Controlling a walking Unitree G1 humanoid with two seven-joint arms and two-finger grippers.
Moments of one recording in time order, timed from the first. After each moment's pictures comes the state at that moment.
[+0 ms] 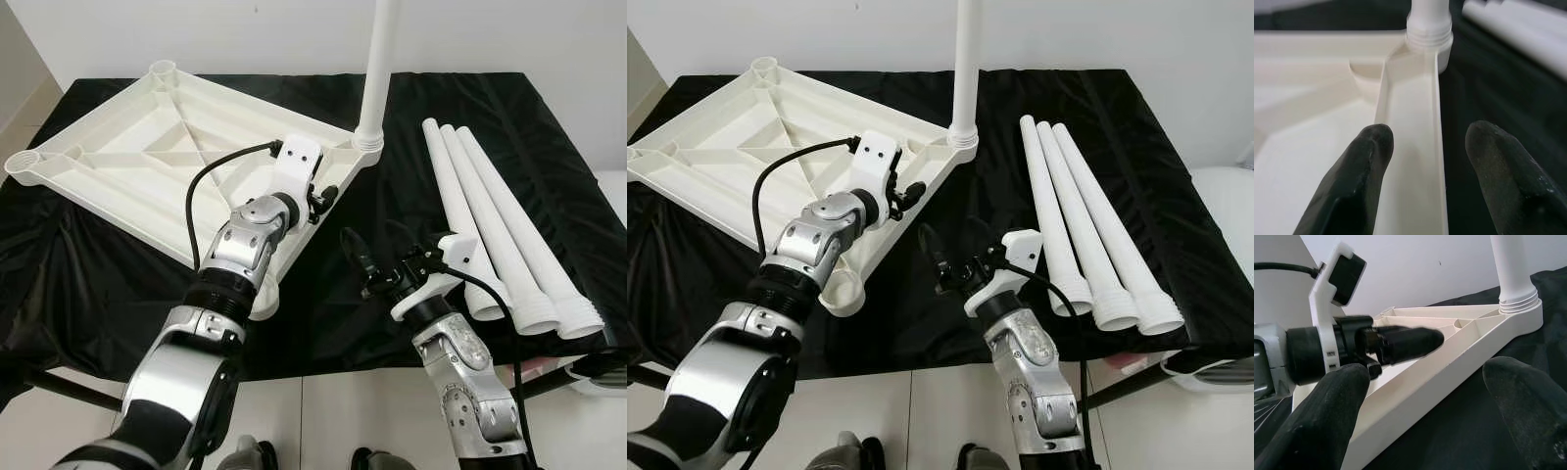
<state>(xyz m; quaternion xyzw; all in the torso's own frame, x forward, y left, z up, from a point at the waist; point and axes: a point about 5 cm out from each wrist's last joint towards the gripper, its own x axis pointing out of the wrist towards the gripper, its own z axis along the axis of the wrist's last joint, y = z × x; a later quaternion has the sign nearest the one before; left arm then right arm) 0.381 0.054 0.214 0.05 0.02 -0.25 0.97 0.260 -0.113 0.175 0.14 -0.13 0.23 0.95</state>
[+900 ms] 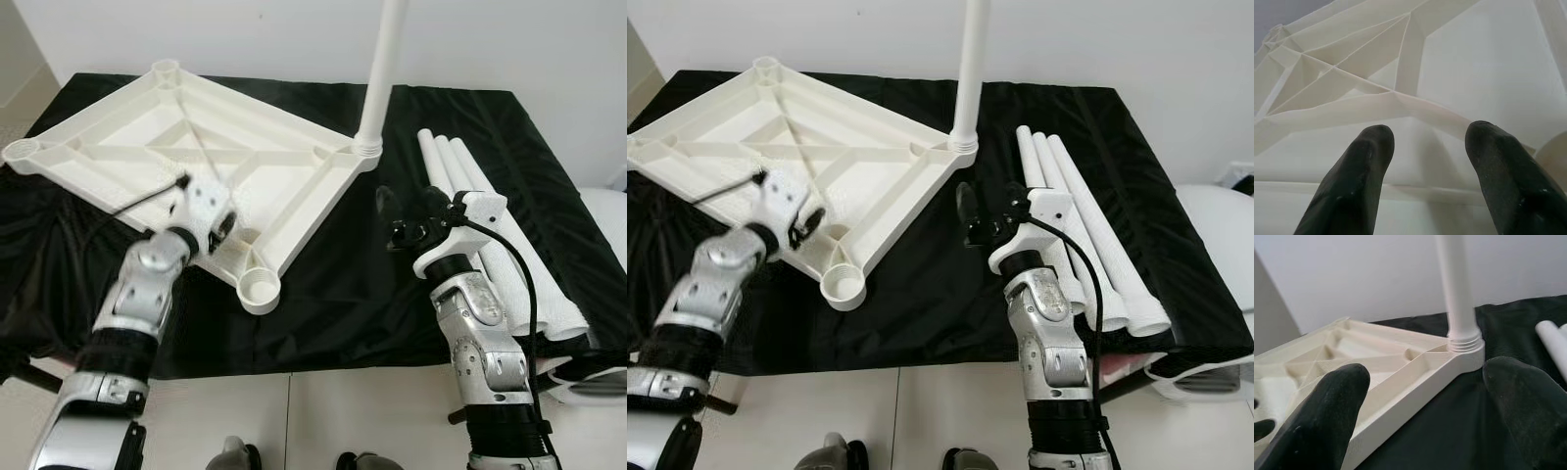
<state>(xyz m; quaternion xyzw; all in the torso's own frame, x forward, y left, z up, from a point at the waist) 0.358 0.171 0.171 0.28 0.05 -0.14 0.95 0.299 -0.137 0.197 0.09 -0.14 0.13 0.98</state>
